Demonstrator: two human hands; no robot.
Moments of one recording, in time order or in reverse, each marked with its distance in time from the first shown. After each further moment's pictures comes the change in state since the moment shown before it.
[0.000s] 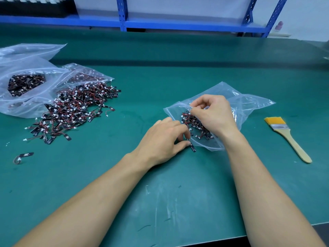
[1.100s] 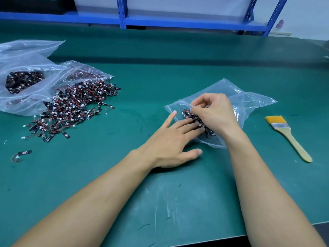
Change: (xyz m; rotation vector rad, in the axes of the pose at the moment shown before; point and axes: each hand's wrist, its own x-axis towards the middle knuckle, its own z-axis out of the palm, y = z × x) left_hand 0.004 0.004 0.011 0.229 -0.256 0.120; right_hand 0.001 -0.001 -0.003 -0.002 -0.015 0.012
